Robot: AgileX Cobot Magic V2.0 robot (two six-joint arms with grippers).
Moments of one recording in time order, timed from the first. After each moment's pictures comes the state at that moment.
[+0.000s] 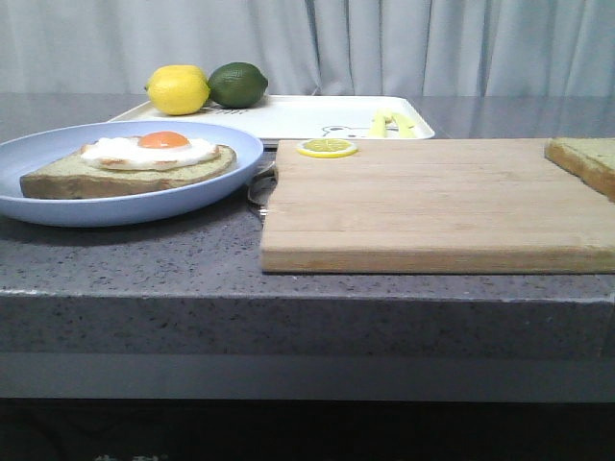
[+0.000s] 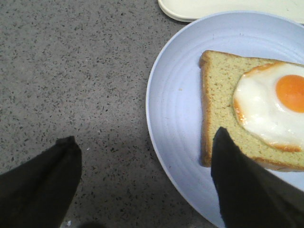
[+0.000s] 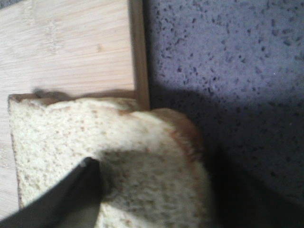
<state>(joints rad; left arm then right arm) -0.11 1.18 -0.91 -0.10 0.59 0.04 -0.46 1.76 -1.34 0.64 1.17 -0.50</state>
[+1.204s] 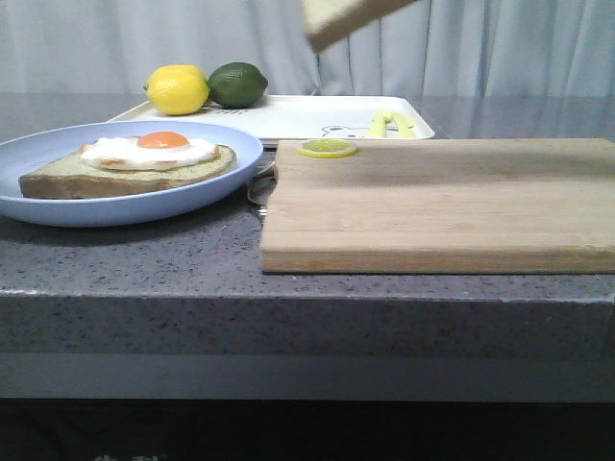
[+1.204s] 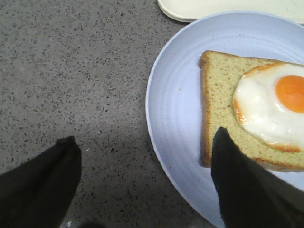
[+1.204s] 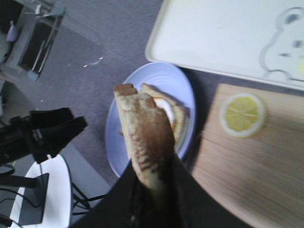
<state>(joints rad) -0.11 1.18 -0.91 -0.10 0.59 0.04 0.05 1.55 -1.46 1.08 1.08 -0.43</state>
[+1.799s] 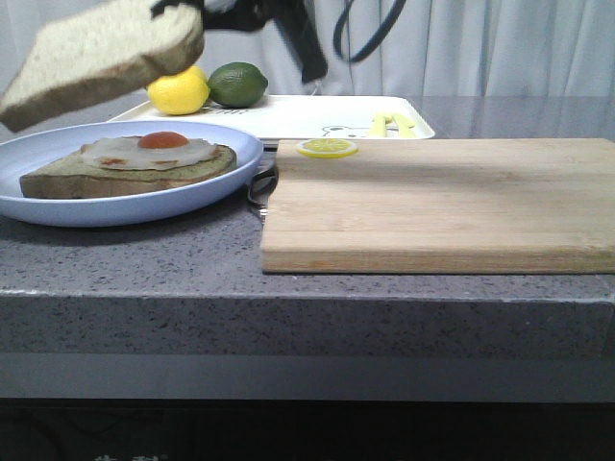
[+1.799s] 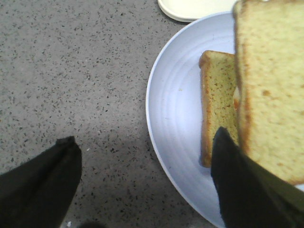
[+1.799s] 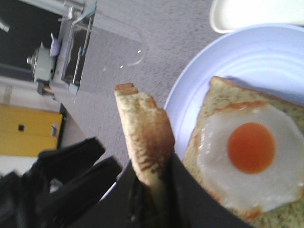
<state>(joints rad) -0.11 1.18 -0.91 -0.10 0.59 0.04 0.50 1.86 -1.45 1.44 0.62 -0.43</state>
